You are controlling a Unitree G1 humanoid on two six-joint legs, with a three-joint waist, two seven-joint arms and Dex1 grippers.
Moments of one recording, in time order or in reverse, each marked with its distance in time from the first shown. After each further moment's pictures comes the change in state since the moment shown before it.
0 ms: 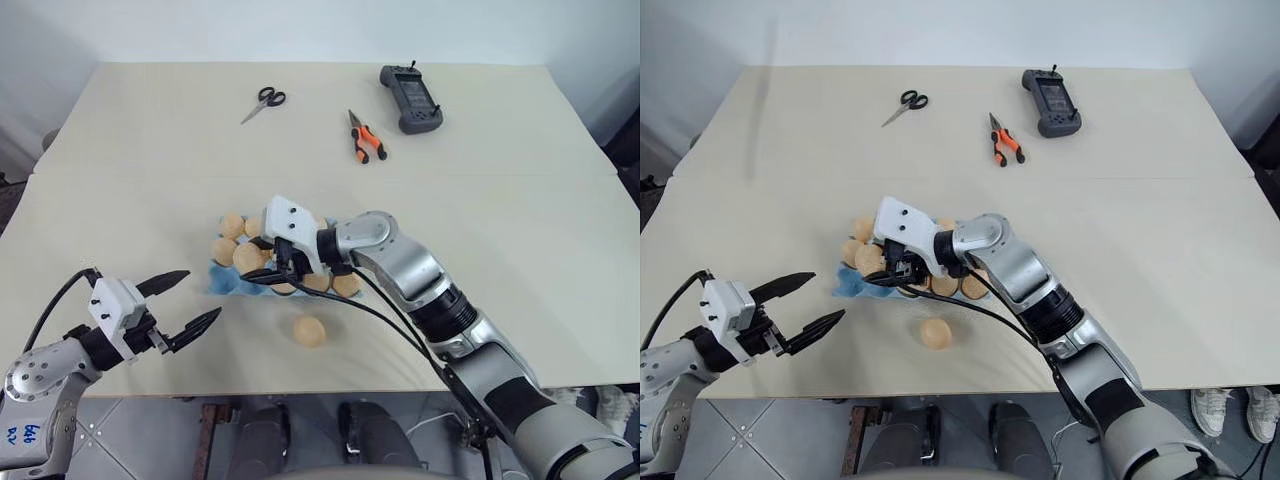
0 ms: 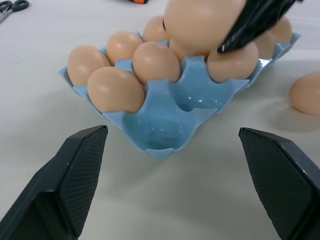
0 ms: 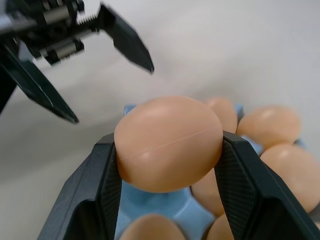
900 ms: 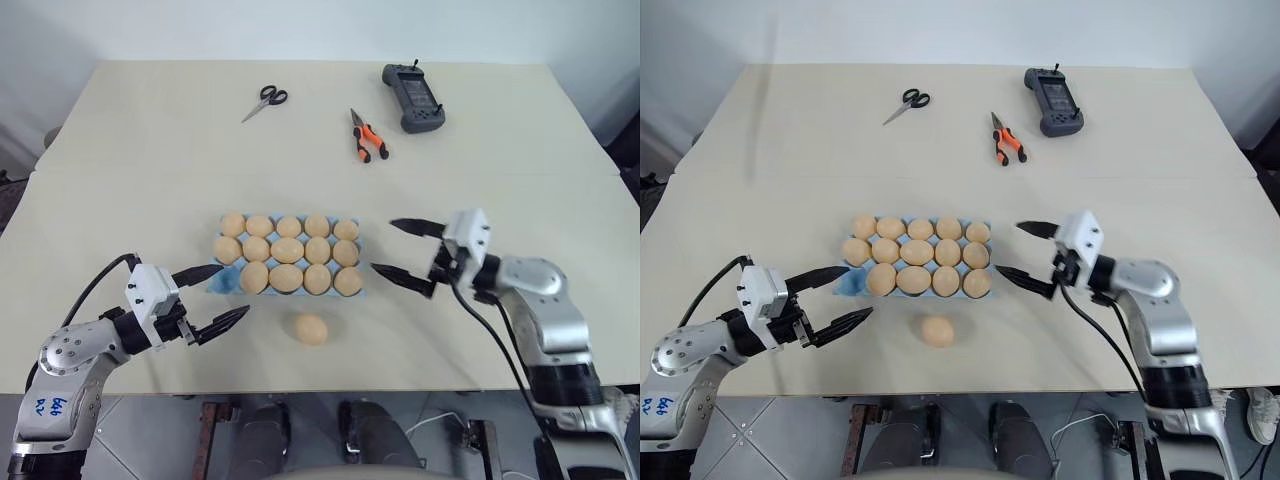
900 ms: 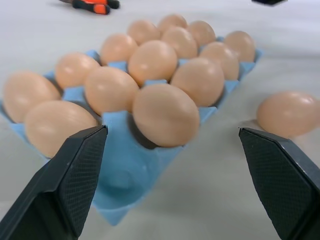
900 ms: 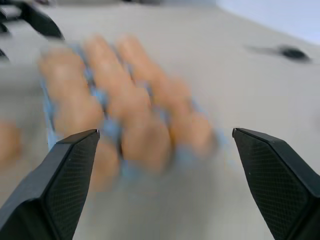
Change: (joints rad) left arm -0.125 0.011 -0.127 -0.016 0.003 0.075 -0.040; right arm 0.580 -0.364 -0.572 -0.187 0.173 -0.385 0.084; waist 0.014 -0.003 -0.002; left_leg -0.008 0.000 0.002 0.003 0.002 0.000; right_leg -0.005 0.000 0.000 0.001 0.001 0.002
